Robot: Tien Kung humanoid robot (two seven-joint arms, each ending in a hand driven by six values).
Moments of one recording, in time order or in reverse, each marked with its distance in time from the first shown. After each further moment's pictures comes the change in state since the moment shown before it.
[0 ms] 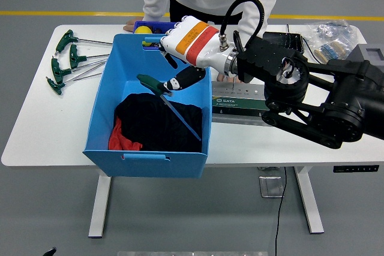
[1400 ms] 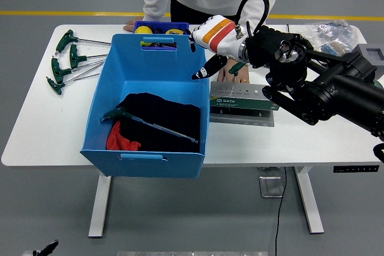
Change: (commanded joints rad) left arm -0.037 0.000 0.008 0.000 0.024 0.002 0.004; right arm 0.032 0.177 -0.056 -0.586 0.105 0.002 0.212
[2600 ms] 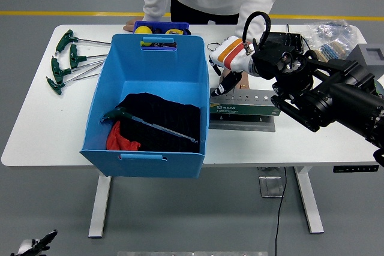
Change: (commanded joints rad) left arm -0.031 0.009 0.009 0.000 -0.002 0.015 -0.005; right arm -0.035 0.015 -0.125 -0.114 -0.001 0.043 0.043
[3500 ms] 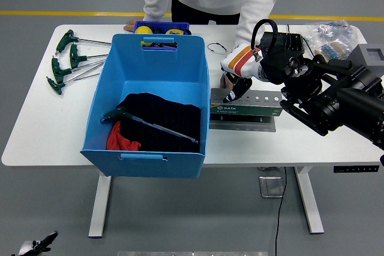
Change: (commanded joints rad) left arm 0.006 -0.002 0.010 0.000 -0.011 -0.001 0.001; right arm -0.024 -0.031 0.013 0.006 -0.054 0.041 0.004
